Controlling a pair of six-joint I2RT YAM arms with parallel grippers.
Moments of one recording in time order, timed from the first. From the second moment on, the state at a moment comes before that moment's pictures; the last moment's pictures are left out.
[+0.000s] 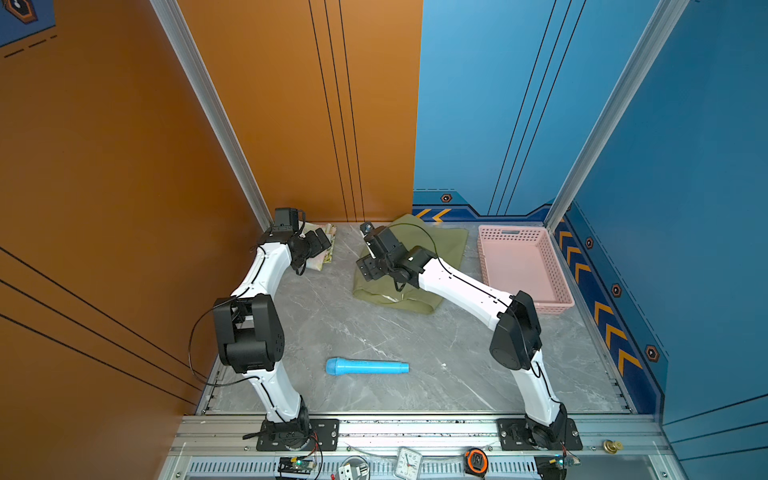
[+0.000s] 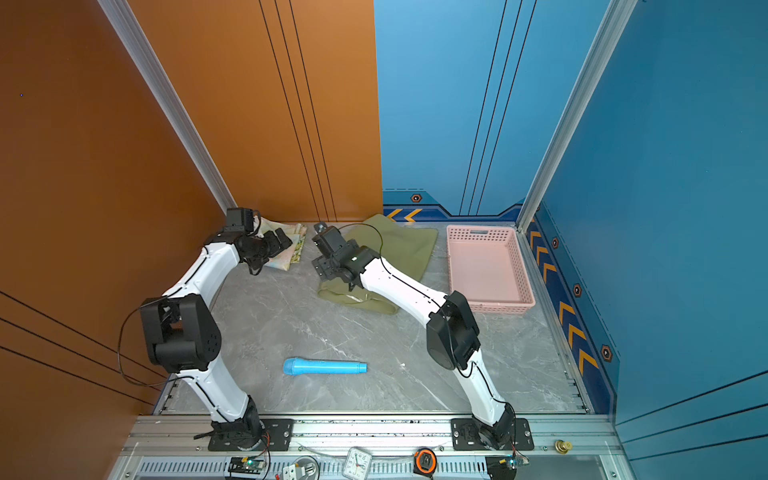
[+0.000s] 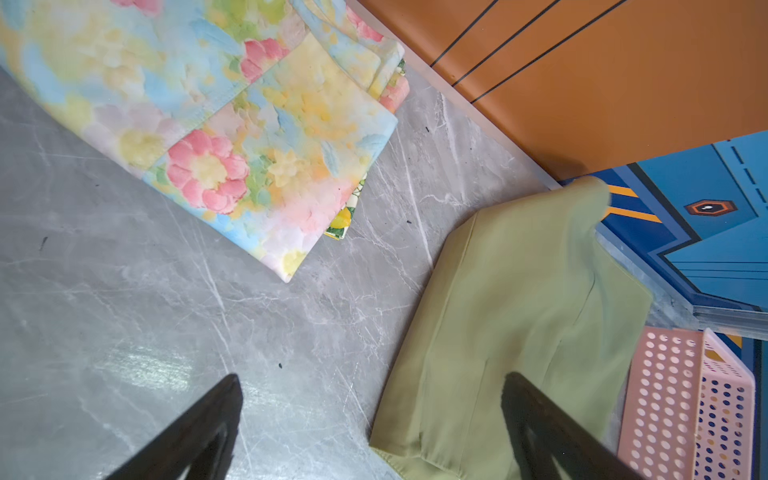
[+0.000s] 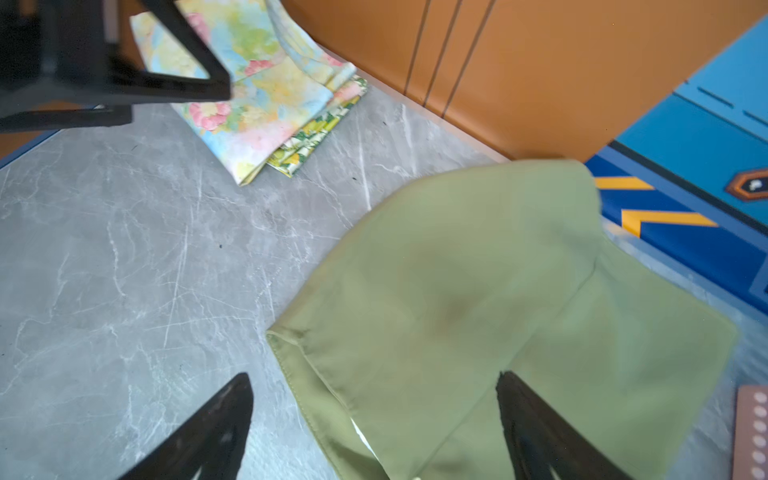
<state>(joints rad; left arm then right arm) 0.08 1.79 1.53 -0.62 0.20 -0.52 0.81 2.09 2.01 -0.63 0.30 0.16</state>
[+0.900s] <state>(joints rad) -0.17 1.77 1.45 -0.72 0.07 -0.36 0.69 1.78 1.22 -0.65 0.20 0.54</state>
